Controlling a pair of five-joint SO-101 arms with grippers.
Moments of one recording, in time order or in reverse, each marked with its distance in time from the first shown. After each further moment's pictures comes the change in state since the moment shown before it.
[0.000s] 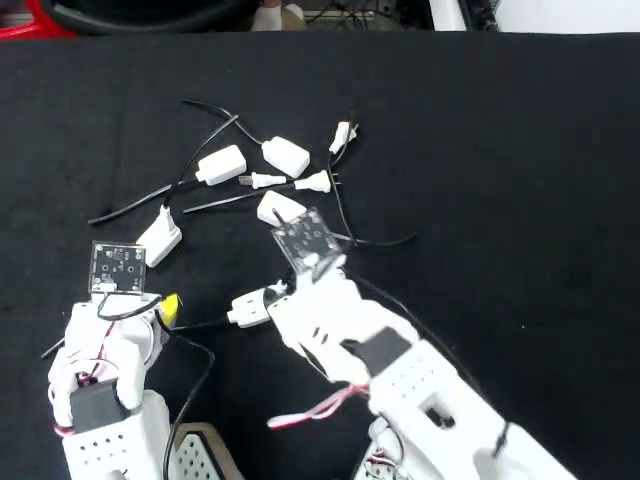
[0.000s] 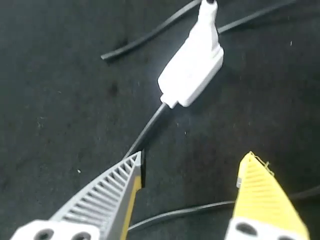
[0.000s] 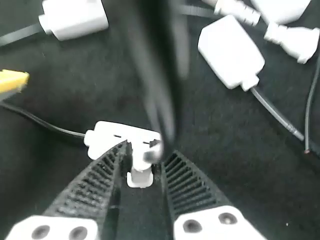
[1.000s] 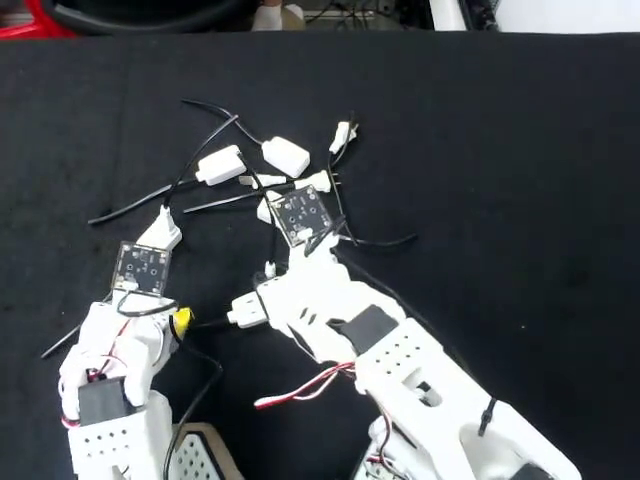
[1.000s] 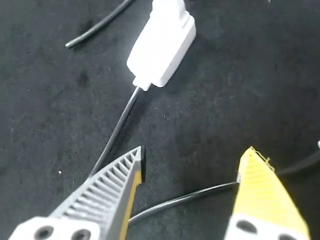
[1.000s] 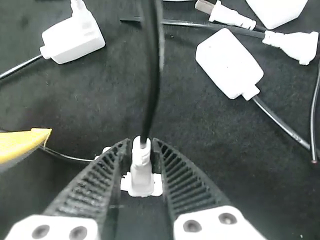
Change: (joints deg) left arm 4.0 -0.4 3.4 -0.9 -4.6; right arm 0.2 9.5 -7.5 -2.0 -6.2
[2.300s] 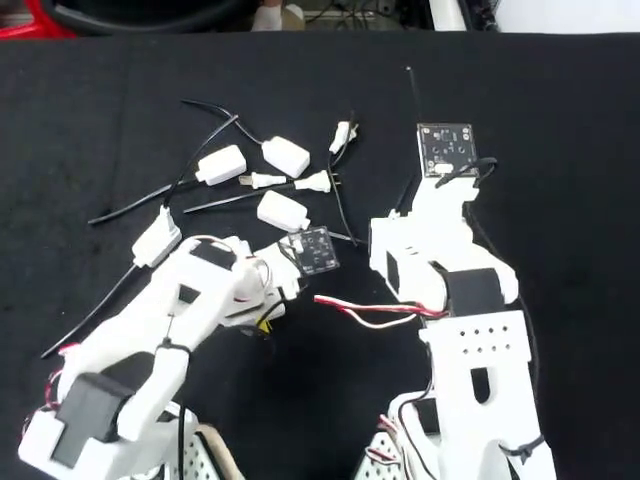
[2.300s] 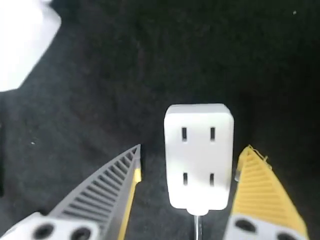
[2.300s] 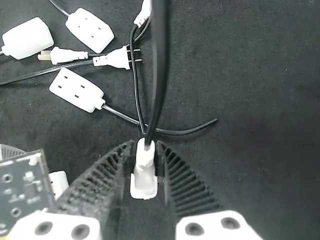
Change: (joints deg) left arm 35.8 91.6 -42.5 -22.1 -24.3; right arm 32.0 -5.6 -23.8 34.3 5.1
